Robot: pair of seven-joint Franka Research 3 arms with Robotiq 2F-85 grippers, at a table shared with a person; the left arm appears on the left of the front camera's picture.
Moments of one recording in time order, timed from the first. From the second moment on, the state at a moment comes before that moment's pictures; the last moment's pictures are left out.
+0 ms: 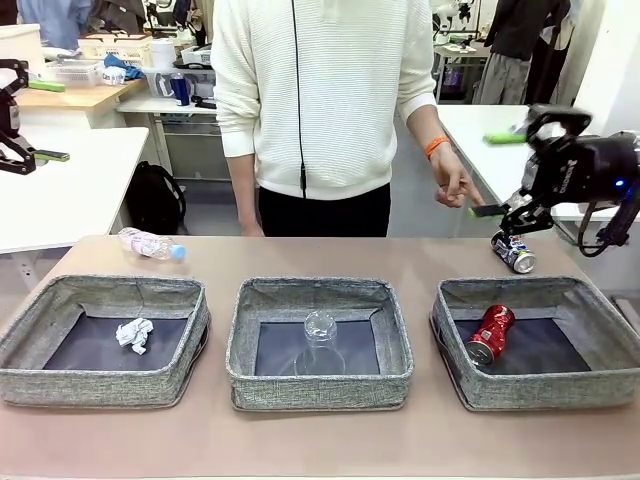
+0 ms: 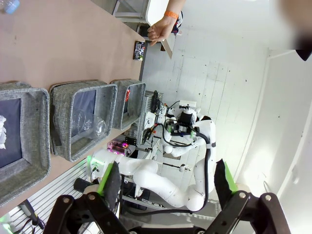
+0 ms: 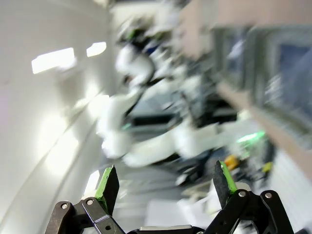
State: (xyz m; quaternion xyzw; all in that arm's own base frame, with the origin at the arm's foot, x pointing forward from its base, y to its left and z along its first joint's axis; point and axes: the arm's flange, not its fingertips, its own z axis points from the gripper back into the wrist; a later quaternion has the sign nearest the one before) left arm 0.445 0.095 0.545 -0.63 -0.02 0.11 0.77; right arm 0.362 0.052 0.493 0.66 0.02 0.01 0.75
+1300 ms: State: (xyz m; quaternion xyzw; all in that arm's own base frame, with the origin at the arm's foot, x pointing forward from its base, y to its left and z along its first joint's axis) left arm 0.445 0.095 0.545 -0.63 -0.02 0.11 0.77; right arm 0.354 -0.027 0.562 0.06 -0.44 0.01 0.90
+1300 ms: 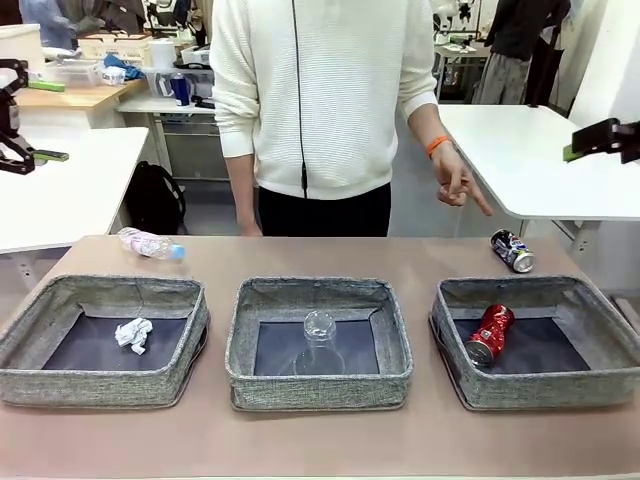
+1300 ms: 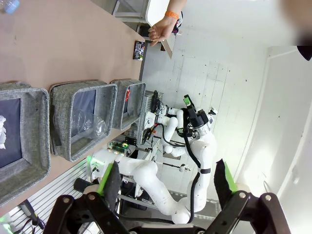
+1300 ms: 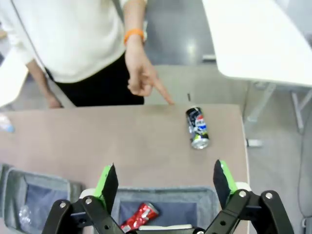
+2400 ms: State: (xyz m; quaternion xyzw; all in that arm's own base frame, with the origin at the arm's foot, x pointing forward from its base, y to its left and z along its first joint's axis) left arm 0.445 0.095 0.545 -0.63 -0.02 0.11 0.77; right arm 0.571 -0.071 0.446 0.03 -0.09 0.04 0.99
